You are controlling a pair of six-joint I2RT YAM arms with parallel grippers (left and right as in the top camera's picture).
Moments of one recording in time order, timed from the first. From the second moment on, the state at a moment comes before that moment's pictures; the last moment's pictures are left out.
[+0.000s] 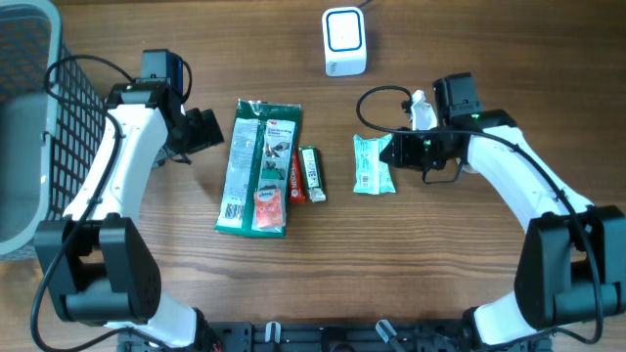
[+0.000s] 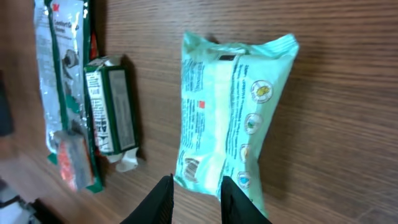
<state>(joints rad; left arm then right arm) 0.01 1.74 1.34 -0.99 -0.09 -0.37 0.16 1.71 1.09 -0.68 -0.52 0.20</state>
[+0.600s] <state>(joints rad) -0.36 1.77 1.34 -0.57 0.51 -0.59 0.16 1.71 1.09 -0.70 -0.55 0.20</state>
